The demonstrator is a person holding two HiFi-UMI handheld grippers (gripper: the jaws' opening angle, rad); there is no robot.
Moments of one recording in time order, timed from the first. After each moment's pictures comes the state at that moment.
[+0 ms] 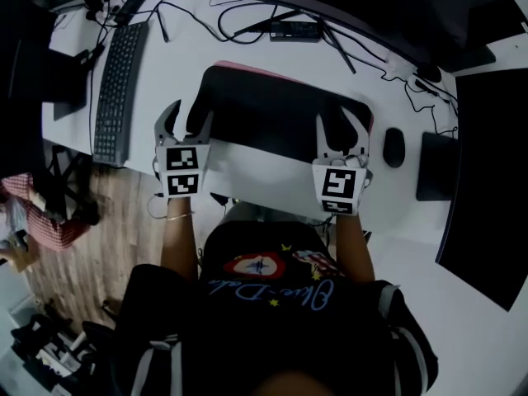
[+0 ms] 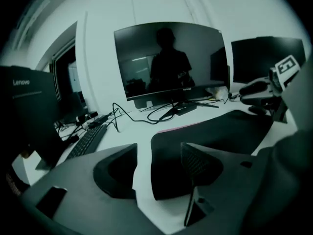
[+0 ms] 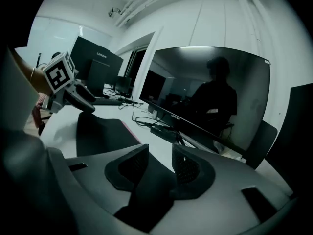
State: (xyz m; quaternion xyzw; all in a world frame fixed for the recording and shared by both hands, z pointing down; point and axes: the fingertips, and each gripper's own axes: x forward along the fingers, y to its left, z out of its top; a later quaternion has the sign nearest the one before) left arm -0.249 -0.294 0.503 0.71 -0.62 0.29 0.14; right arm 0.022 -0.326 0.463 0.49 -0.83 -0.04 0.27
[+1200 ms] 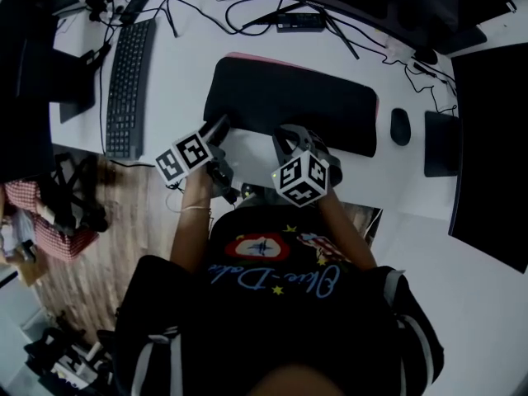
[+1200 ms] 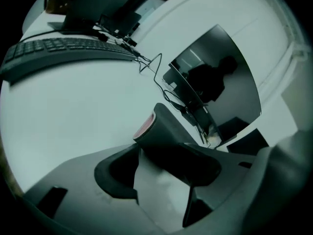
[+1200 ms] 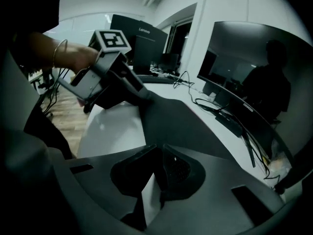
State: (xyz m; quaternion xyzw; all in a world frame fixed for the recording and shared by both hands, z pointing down) left arm -0.243 -0.245 0.561 0.63 -0.55 -0.01 0.55; right arm -0.105 -0.226 0.549 0.27 -0.86 0.00 0.43
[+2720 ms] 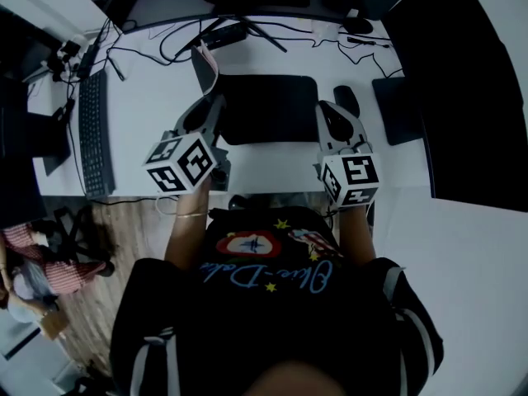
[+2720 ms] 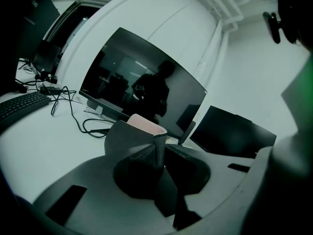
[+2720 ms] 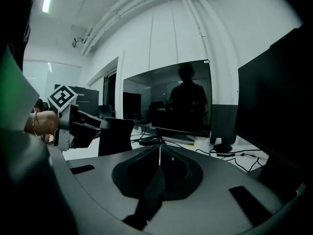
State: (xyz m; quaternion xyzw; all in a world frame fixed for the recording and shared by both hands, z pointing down) left arm -0.077 -0.300 0.397 0.82 -0.48 0.00 0.31; right arm 0.123 -0.260 0.385 0.57 -0.81 0.08 0.13
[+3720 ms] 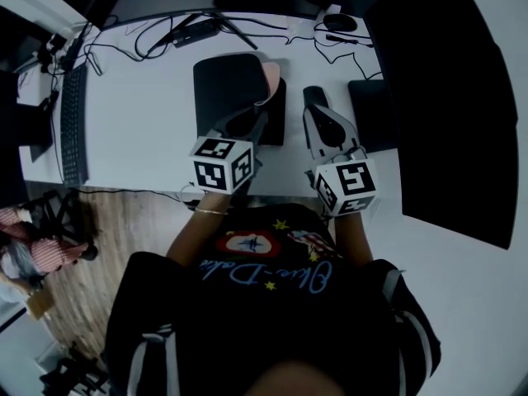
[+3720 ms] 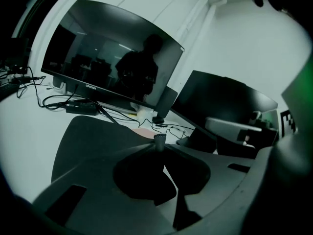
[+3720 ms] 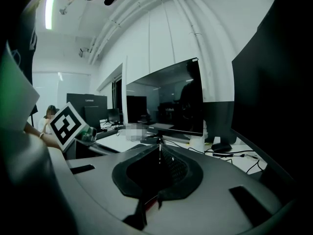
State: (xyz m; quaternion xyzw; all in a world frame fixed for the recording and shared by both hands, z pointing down) left arm 0.112 -0.268 0.455 0.85 -0.41 0.10 0.31; right arm 0.196 -0.258 0.384 0.51 -0.85 0.10 0.11
